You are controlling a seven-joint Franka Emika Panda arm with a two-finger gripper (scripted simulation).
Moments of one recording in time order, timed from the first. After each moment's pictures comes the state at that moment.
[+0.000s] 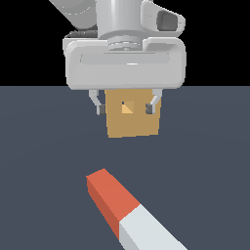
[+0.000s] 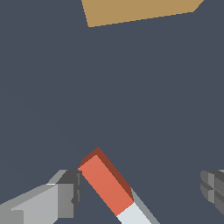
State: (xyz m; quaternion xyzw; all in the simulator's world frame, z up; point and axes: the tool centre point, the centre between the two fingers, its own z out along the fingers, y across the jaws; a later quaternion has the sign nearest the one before) arm 0.002 -0.062 0.152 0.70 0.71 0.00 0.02
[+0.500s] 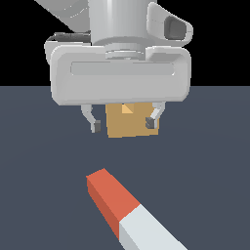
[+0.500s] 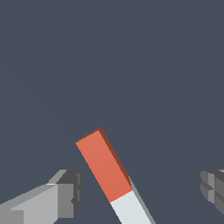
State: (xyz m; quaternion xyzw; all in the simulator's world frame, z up) arm 0.000 -0.100 0.134 0.65 0.76 0.00 0.01
